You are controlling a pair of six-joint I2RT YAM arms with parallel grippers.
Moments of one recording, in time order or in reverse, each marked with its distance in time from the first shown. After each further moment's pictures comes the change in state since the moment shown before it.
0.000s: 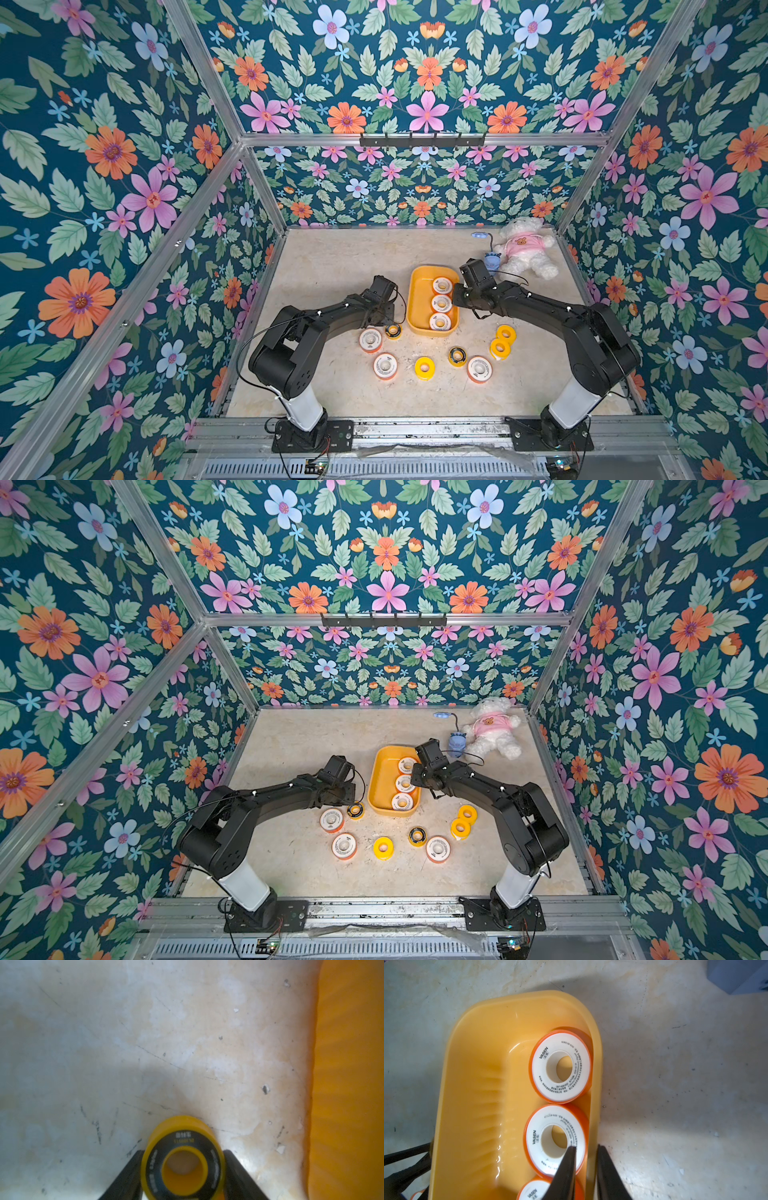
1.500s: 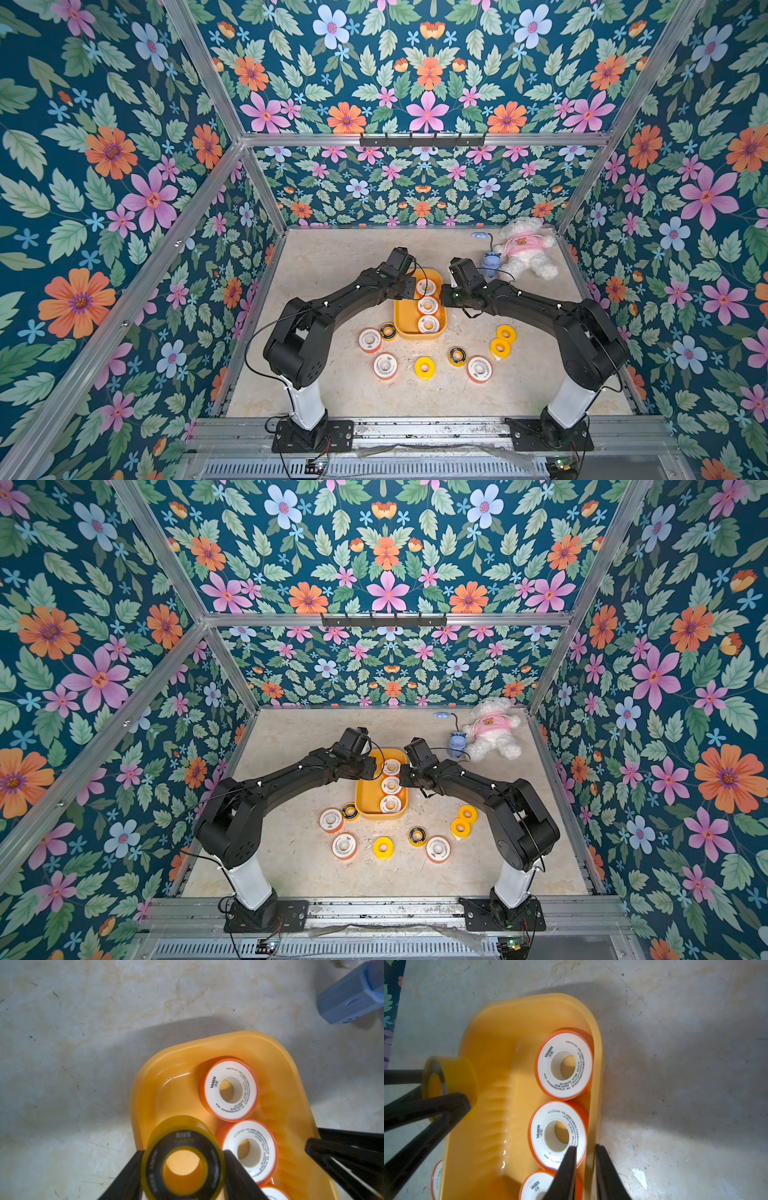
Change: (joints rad) left arm -0.067 0.123 0.383 -0.108 0.050 0.089; right arm 0.062 0.045 0.061 0.018 -0.066 -0.065
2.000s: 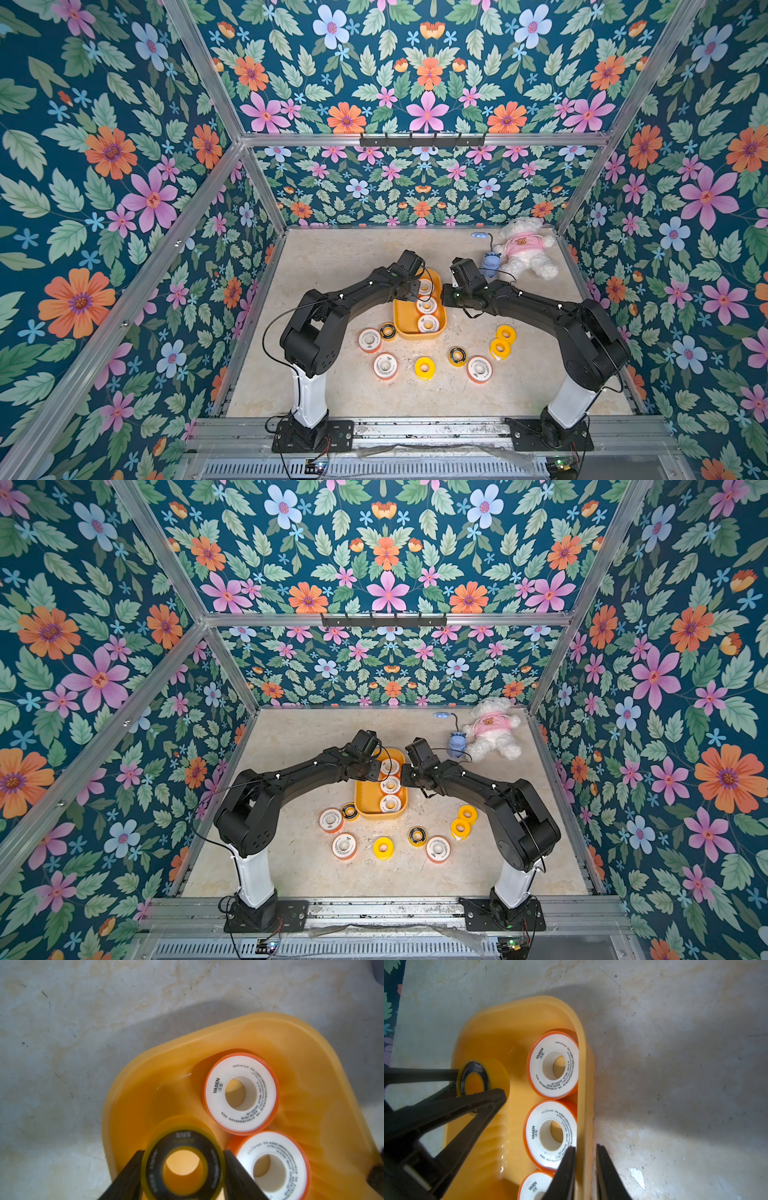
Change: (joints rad) left arm -0.025 0.110 0.072 -0.032 -0.081 0.048; right arm -0.007 -0.002 -0.008 0.007 0.008 0.019
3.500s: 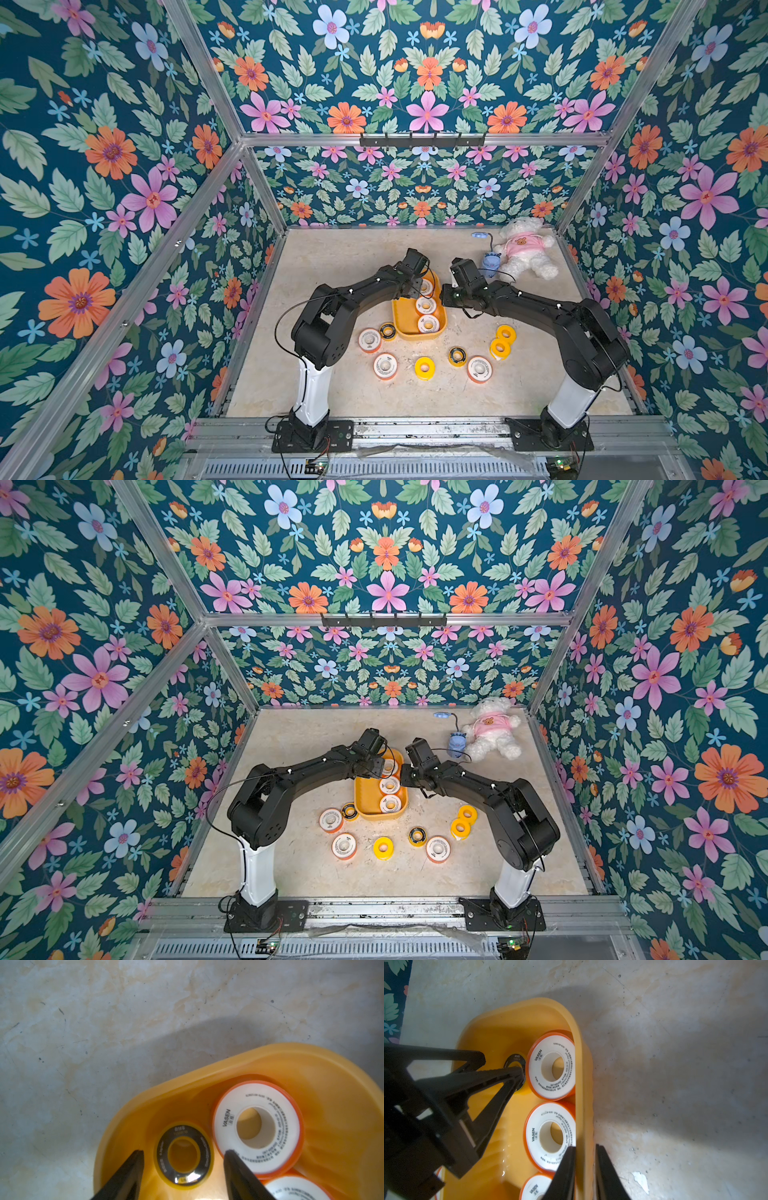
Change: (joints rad) left arm -0.006 0.082 0.068 0.010 -0.096 0.004; right arm -0.005 0.005 -0.008 0.023 -0.013 0.000
